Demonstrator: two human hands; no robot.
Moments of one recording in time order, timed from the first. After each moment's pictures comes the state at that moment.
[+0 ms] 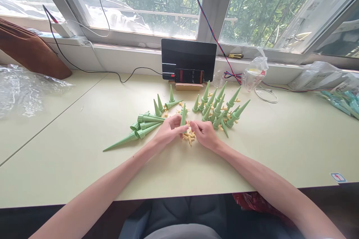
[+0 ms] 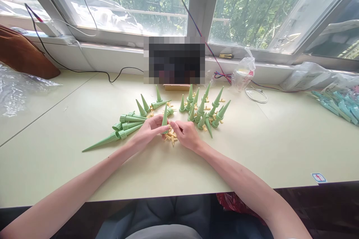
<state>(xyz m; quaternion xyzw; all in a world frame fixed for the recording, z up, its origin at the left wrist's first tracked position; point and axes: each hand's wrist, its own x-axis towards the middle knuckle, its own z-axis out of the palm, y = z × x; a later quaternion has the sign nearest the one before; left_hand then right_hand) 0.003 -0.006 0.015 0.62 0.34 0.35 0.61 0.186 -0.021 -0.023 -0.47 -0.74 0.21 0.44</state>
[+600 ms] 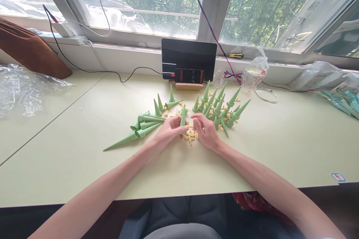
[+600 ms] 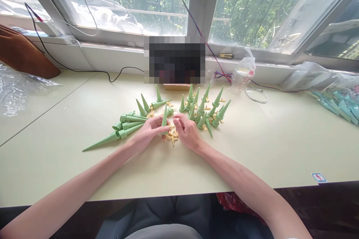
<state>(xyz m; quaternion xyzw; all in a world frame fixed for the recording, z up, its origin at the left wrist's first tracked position) 0.004 -0.007 0.014 0.59 0.33 0.36 0.65 0.187 -0.024 -0.017 -0.47 -0.72 0.21 0.47</state>
